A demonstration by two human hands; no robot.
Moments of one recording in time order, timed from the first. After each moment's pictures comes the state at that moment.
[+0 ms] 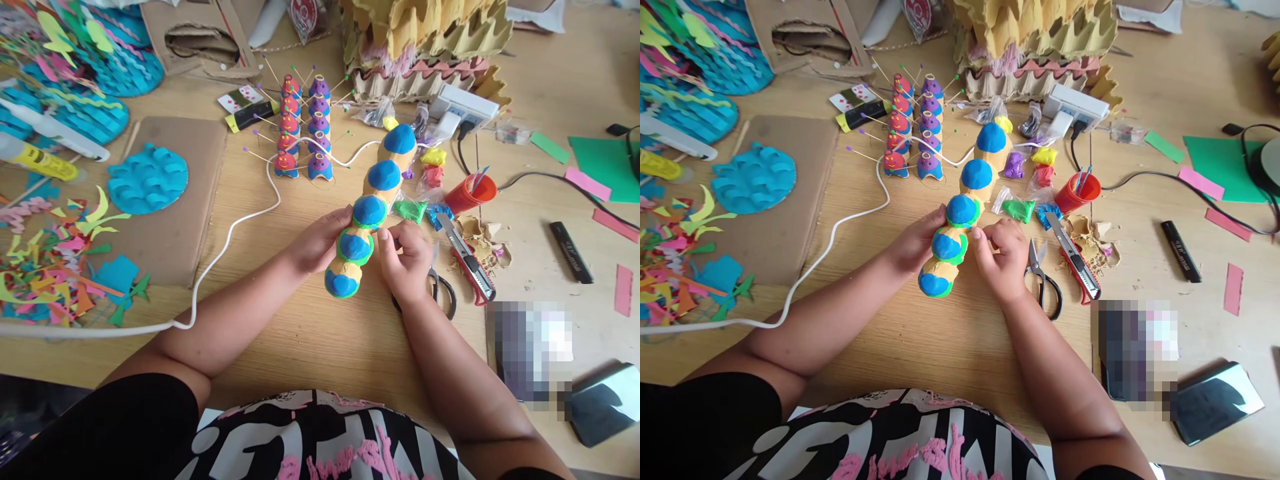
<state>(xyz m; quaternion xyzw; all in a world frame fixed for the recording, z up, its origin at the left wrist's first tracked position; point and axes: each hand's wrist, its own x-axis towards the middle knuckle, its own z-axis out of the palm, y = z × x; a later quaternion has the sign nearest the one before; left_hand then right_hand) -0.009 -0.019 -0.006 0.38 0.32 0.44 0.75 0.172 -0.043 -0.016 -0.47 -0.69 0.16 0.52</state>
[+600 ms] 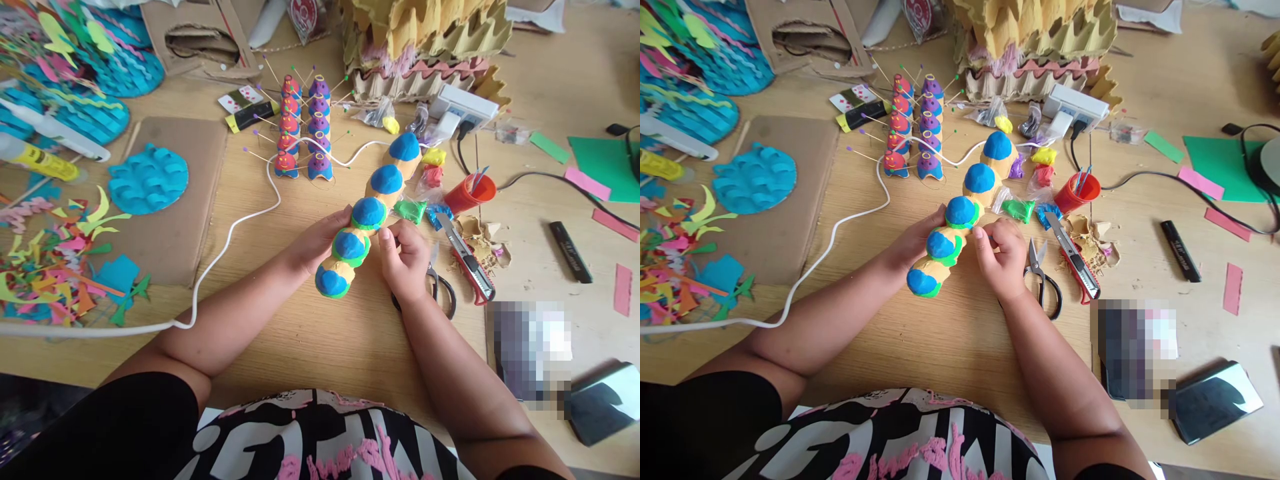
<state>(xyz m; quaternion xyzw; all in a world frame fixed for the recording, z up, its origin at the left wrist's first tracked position) -0.015 -0.023 0.002 0.27 0.37 0.35 0.82 0.172 -0.041 -0.018 -0.46 -0.68 0.20 0.54</state>
